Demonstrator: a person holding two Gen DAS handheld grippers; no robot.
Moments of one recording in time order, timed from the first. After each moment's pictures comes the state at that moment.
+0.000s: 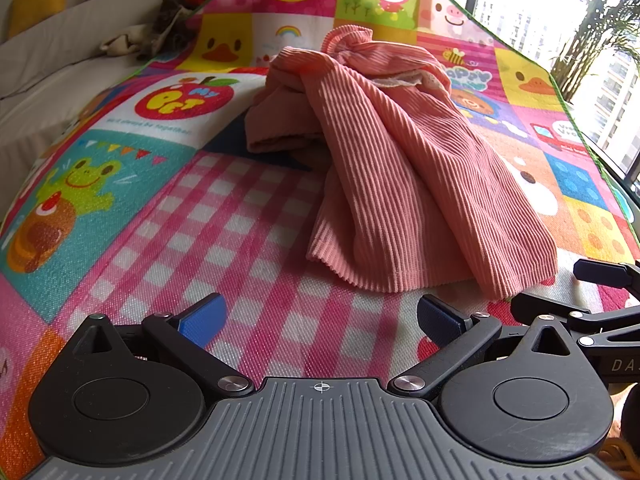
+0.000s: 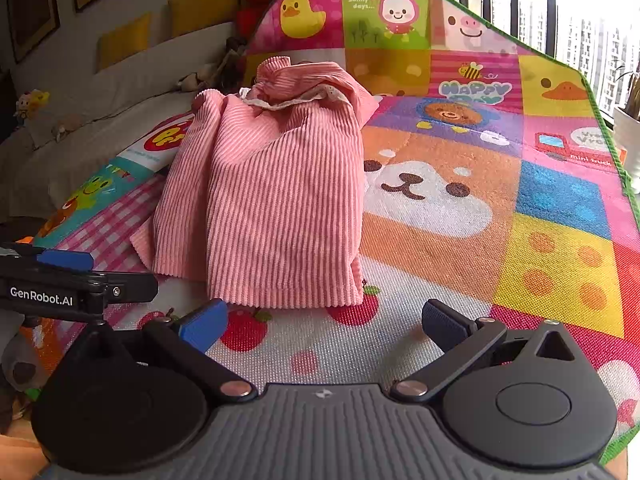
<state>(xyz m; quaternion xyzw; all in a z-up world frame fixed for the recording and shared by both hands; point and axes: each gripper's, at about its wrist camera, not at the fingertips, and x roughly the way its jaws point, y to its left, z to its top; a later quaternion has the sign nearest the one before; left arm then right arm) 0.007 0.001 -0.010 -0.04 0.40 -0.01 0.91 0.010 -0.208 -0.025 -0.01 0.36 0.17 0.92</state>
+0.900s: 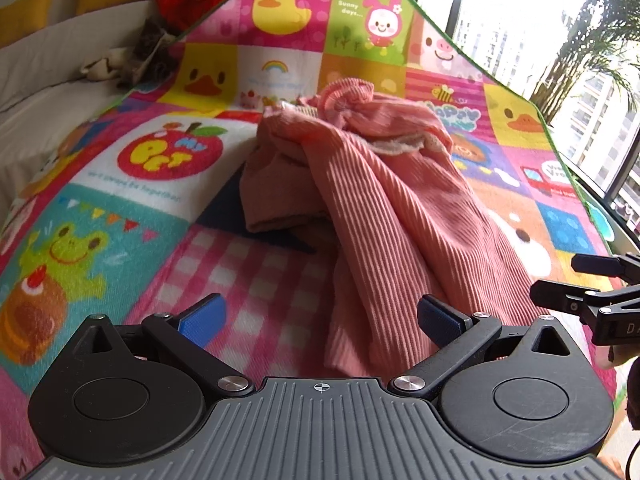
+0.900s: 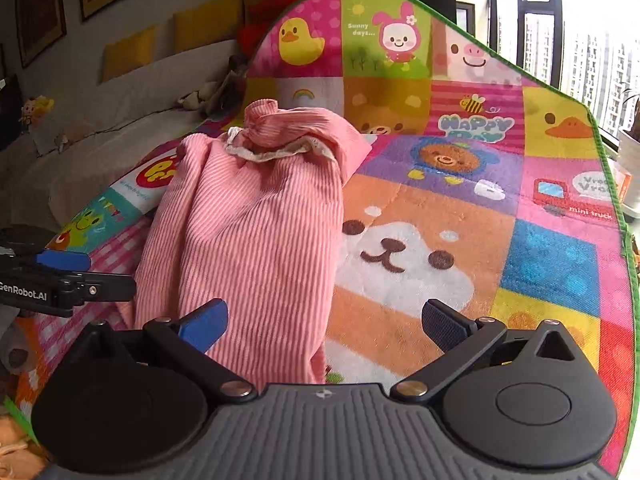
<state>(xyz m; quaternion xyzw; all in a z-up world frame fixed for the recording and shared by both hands) 0.063 0.030 0.021 -0.05 0.36 -0.04 0.93 0.068 -0.227 0.008 0.01 0.35 0.17 0.92</state>
